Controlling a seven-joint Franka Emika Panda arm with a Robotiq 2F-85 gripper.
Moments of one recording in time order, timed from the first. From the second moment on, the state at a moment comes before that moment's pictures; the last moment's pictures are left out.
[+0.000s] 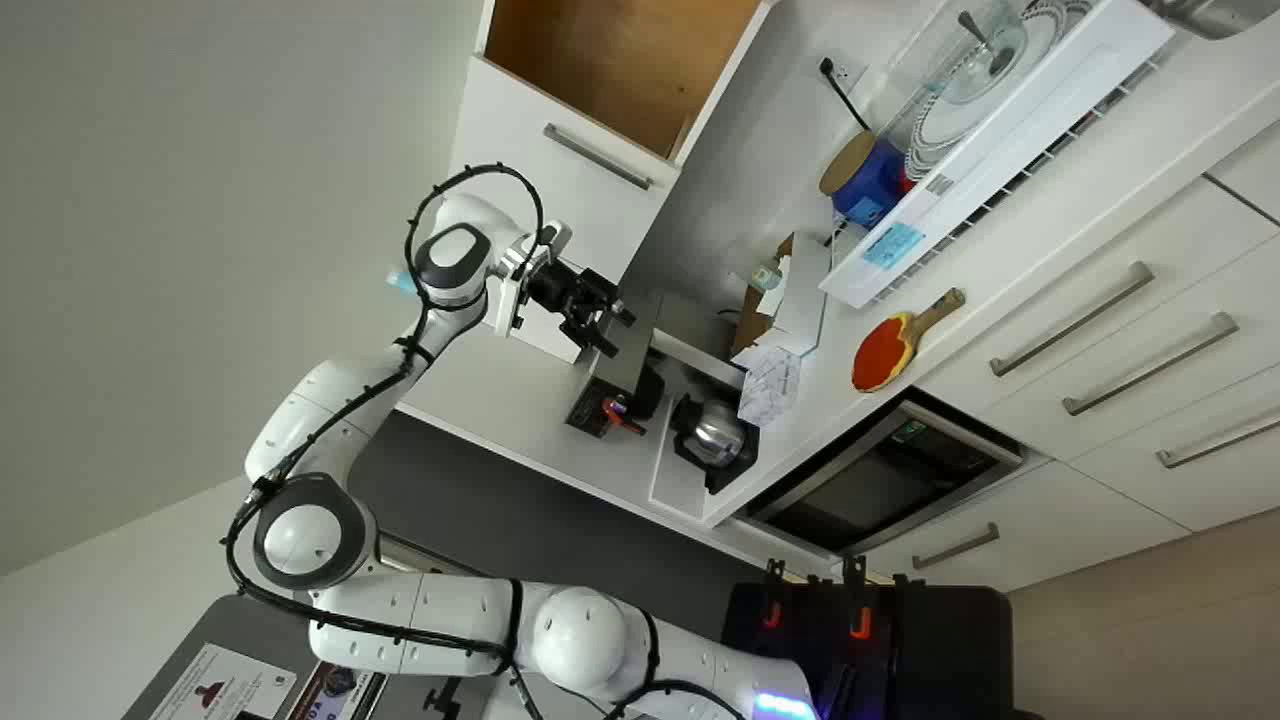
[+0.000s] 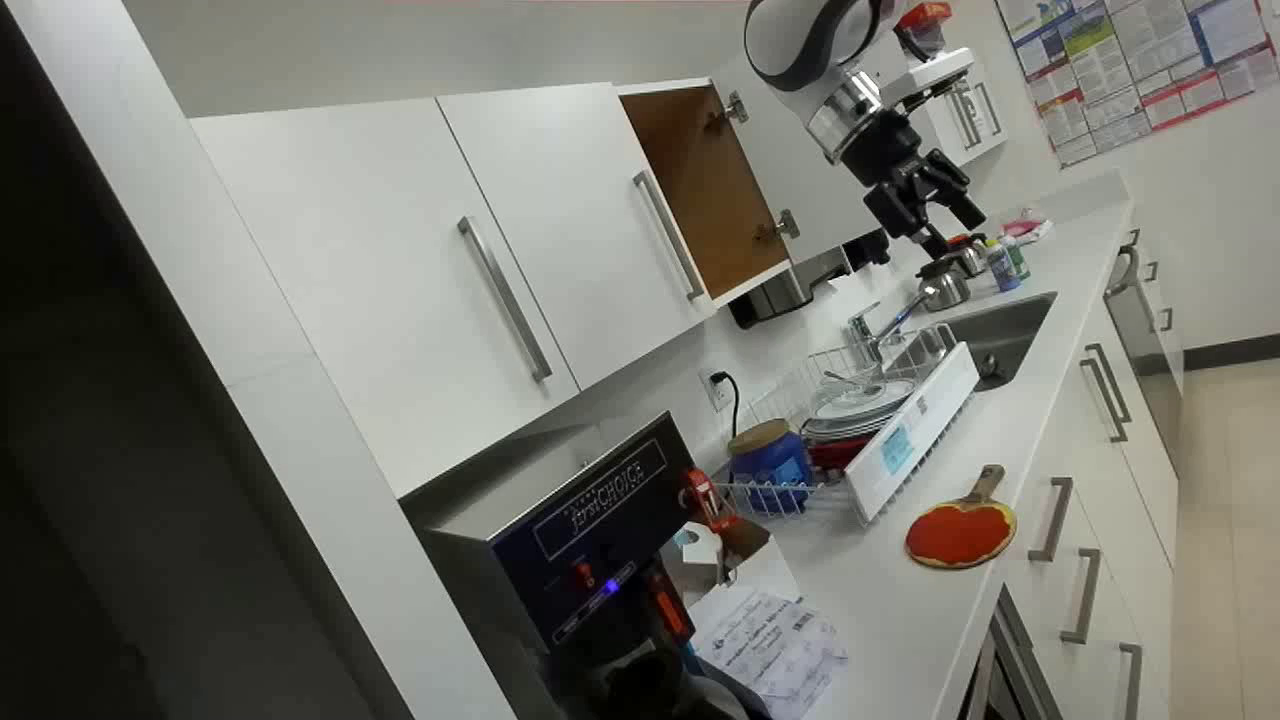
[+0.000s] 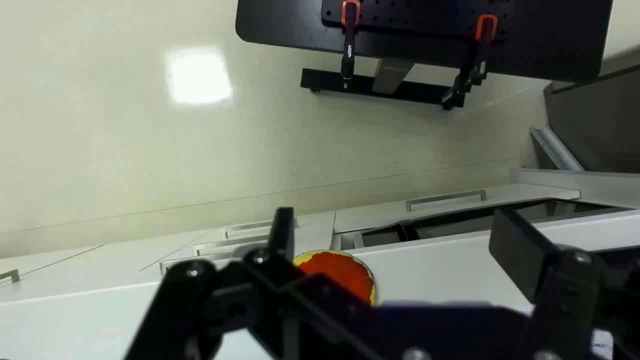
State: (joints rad) arm -0.03 -0.27 -0.06 -1.94 -0.13 1.42 -0.21
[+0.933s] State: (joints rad) arm -0.07 -0.25 -0.15 -1.99 -0.13 1.58 -0.19
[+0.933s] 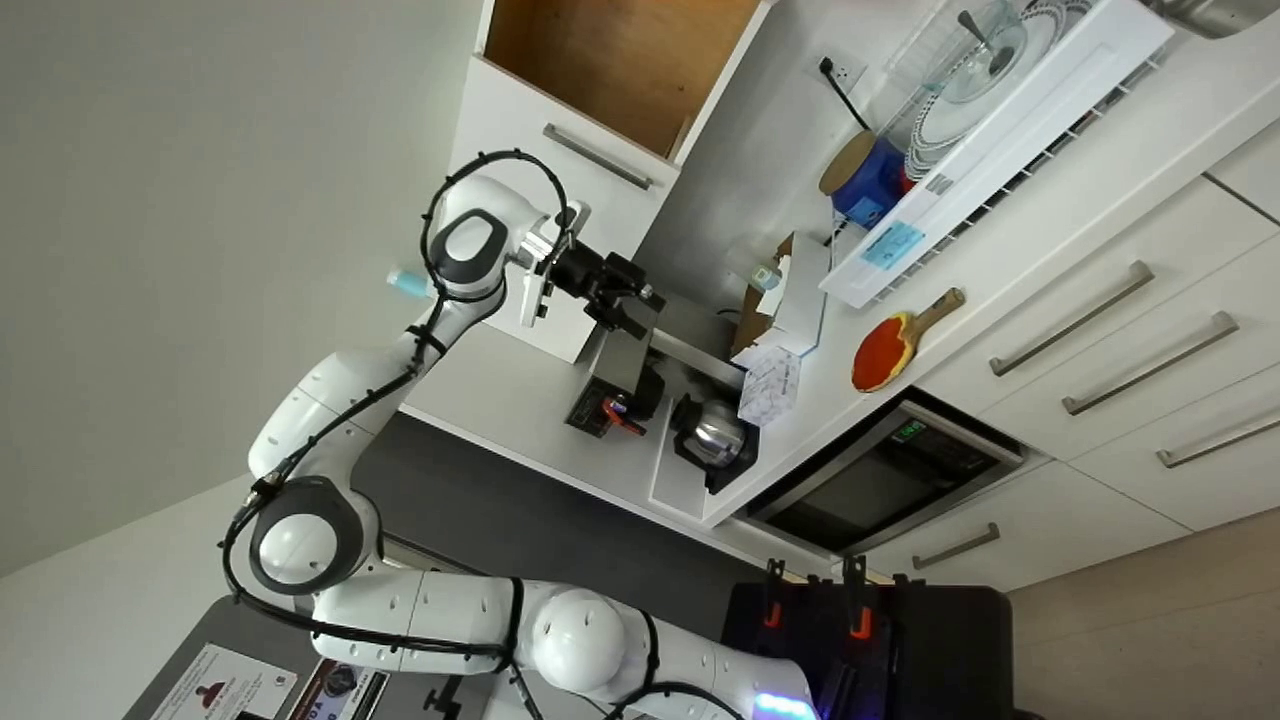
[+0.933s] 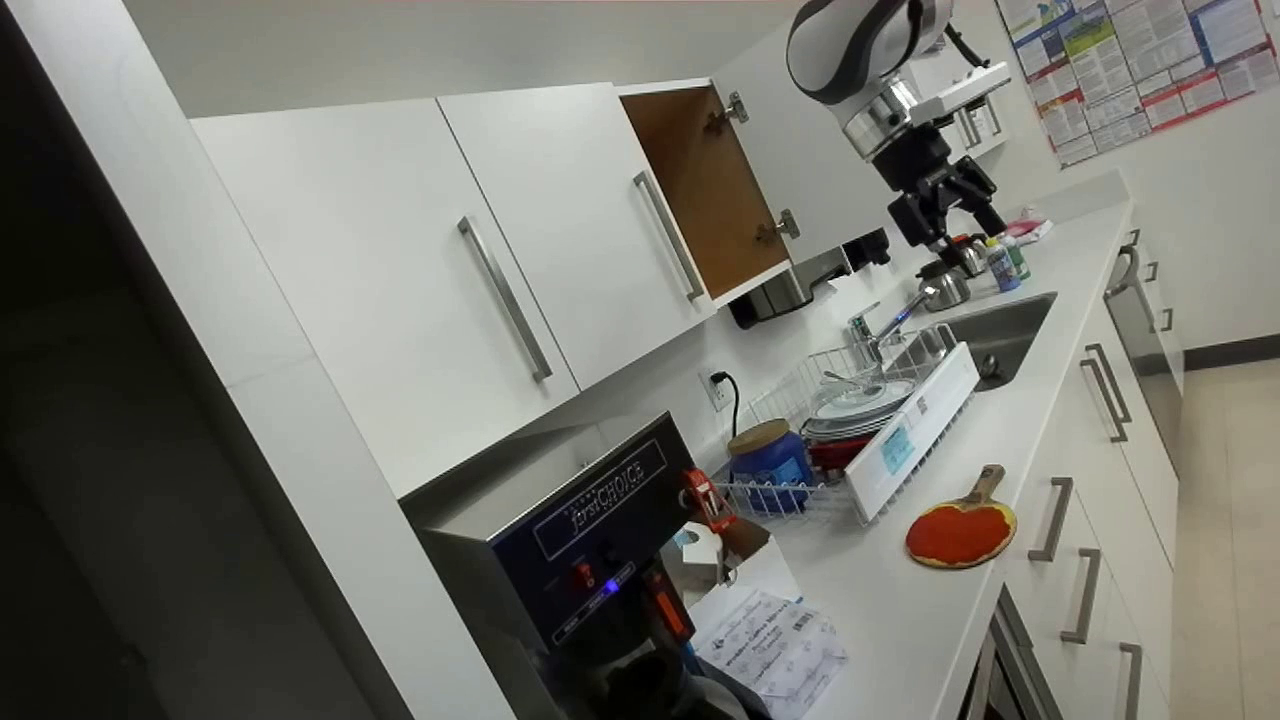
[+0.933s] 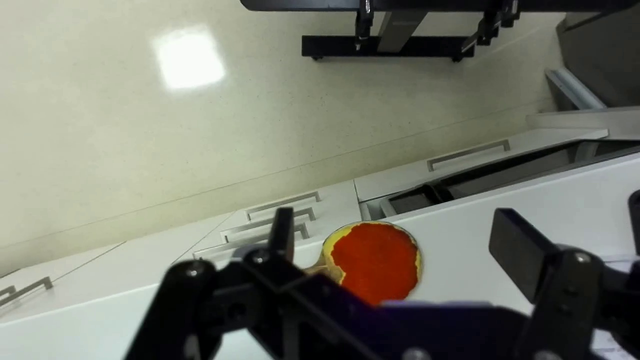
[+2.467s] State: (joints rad) arm -0.22 -0.07 -0.33 -2.31 0.13 2.30 -0.34
